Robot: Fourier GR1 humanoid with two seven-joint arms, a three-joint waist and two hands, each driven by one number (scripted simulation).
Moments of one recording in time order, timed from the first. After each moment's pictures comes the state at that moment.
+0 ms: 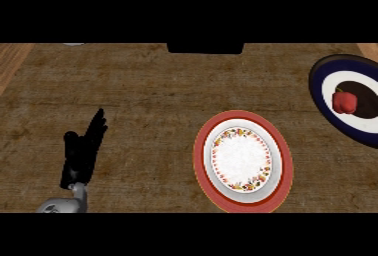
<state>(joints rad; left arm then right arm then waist) -0.05 0.14 -0.06 -1.47 -0.05 0.17 0.22 -0.79 -0.83 -0.58 -0.19 0.52 0.38 -0.84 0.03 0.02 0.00</state>
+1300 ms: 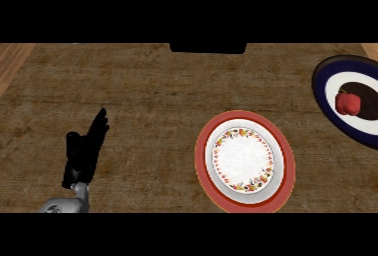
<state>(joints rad) -0.05 0.13 -0.06 -1.47 -0.06 0.16 0.21 -0.70 -0.82 -0.55 -0.18 0.49 0.27 -0.91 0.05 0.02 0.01</state>
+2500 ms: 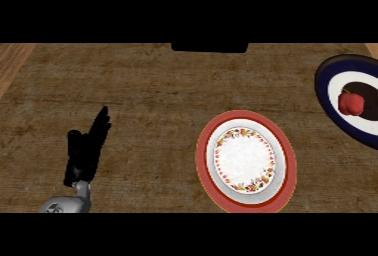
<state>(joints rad) -0.06 0.12 -0.06 -1.48 -0.06 0.15 0.22 -0.62 -0.92 -0.62 -0.15 0.43 0.23 -0.94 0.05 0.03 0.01</state>
